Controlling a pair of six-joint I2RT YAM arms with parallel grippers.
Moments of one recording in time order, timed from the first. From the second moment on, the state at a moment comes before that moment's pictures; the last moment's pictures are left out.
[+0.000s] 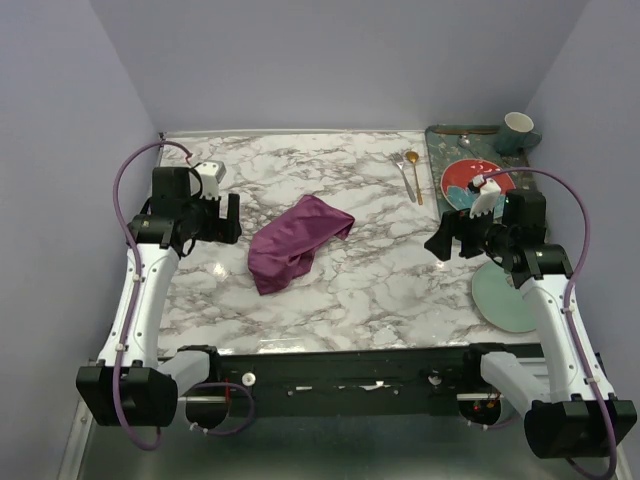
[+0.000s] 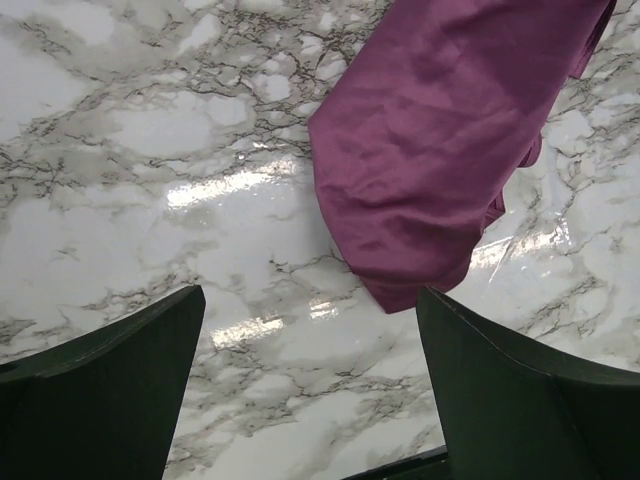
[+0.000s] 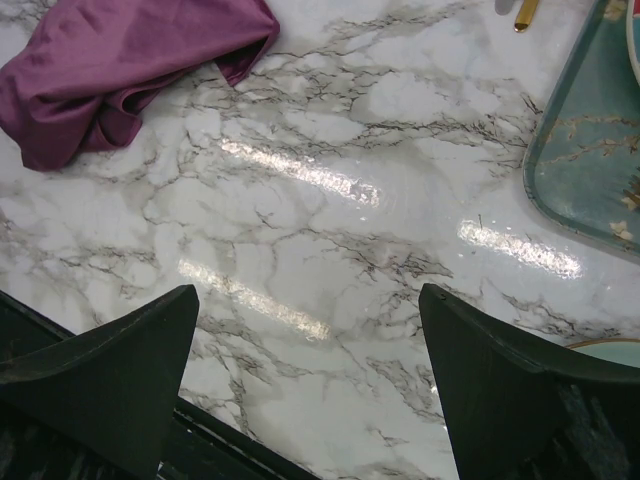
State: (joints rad) left arm -0.02 1.11 1.13 -0.82 0.24 0.07; right arm 0.01 0.93 0.94 -0.70 -0.49 -0.06
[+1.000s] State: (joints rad) left arm -0.70 1.60 1.23 -0.73 -0.13 0.35; right arm 0.01 0.98 0.93 -0.70 -0.49 -0.06
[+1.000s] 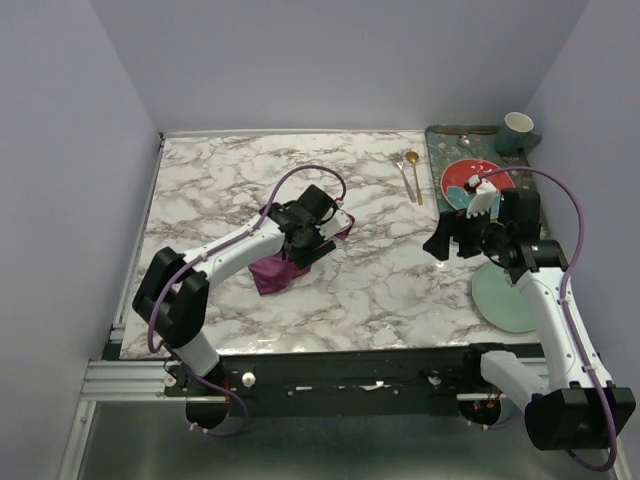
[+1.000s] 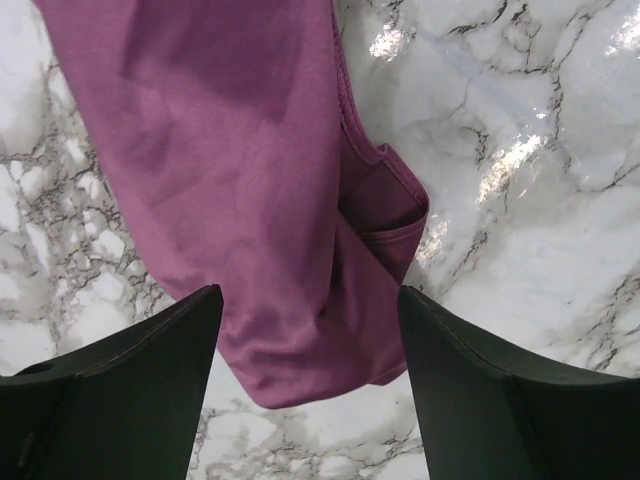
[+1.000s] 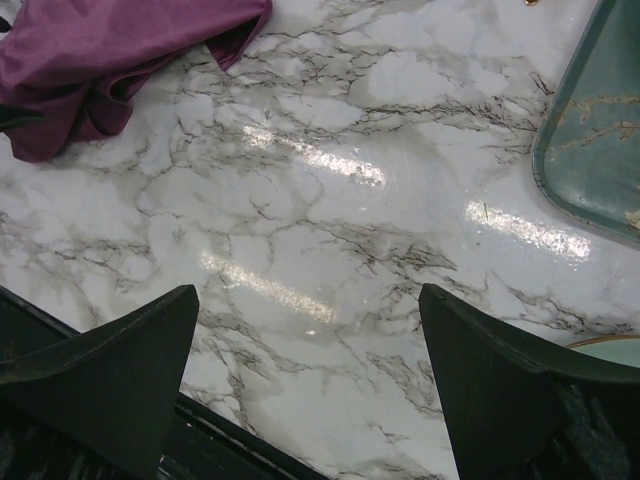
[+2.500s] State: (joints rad) left arm -0.20 1.24 1.04 -0.76 0.52 0.57; right arm 0.13 1.33 1.03 -0.70 -0.70 -0.12
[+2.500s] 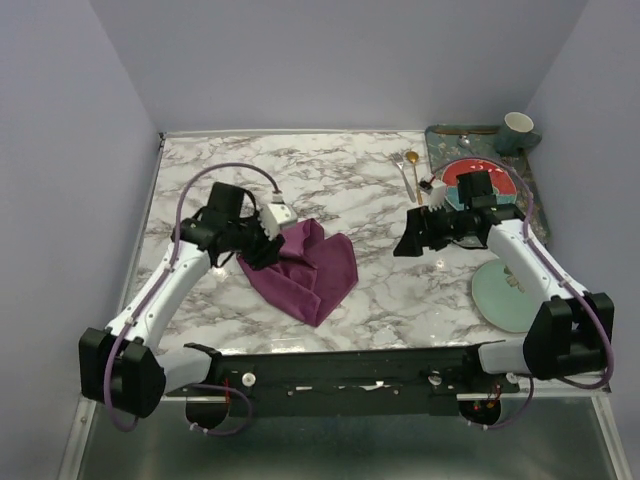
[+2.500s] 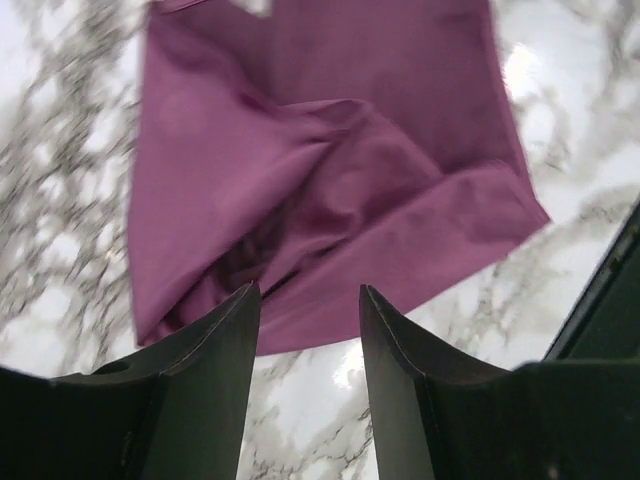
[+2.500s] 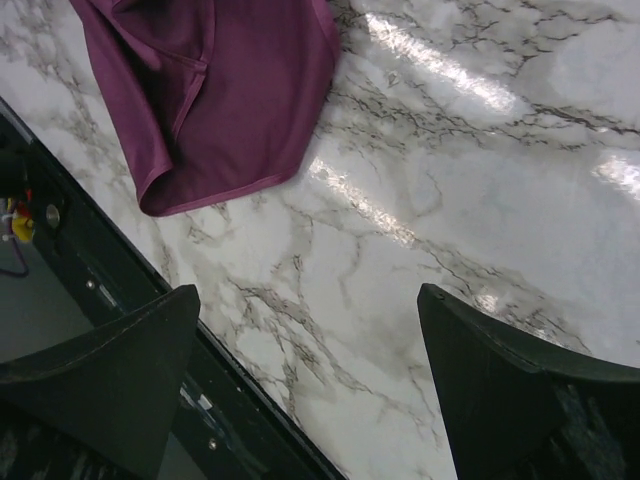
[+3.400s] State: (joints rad) left arm -0.68 1.47 0.91 -0.43 0.20 0.94; right arm 0.46 1.95 1.34 -0.52 -0.67 0.08
